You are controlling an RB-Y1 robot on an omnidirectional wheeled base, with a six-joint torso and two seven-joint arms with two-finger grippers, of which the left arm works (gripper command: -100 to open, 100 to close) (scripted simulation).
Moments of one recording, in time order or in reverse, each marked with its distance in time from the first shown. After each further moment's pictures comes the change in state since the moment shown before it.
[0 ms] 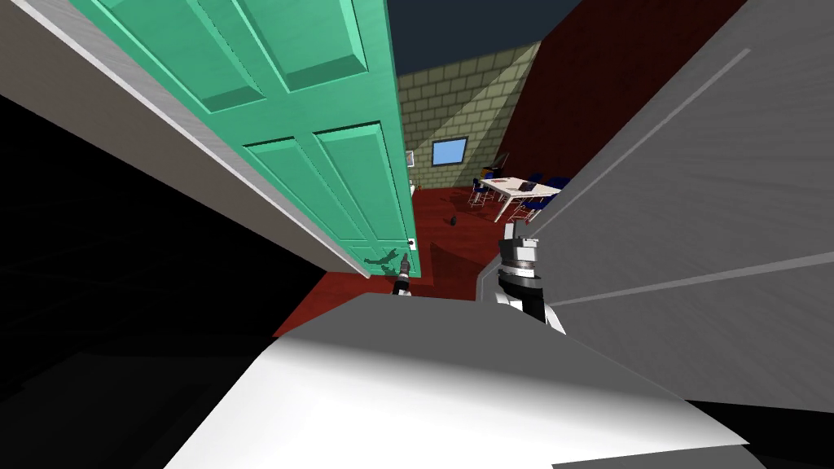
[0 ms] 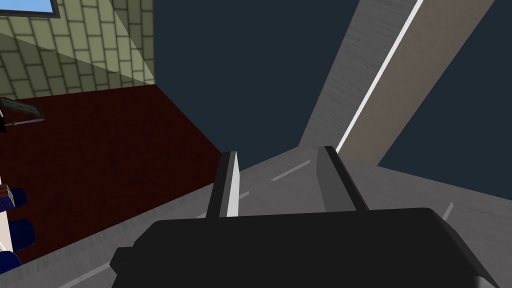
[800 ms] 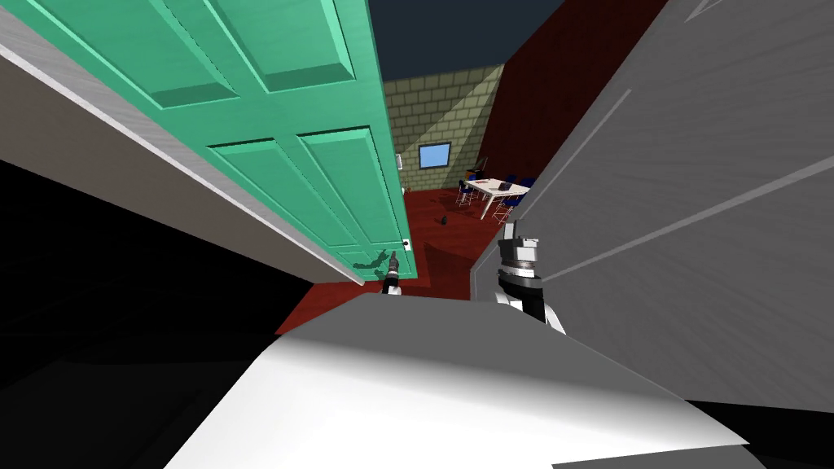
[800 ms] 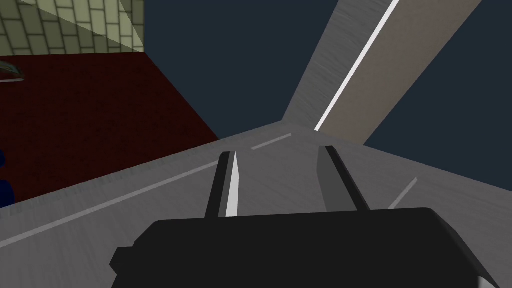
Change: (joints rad) arm -0.050 0.095 0.111 0.052 0.053 -0.029 0.025
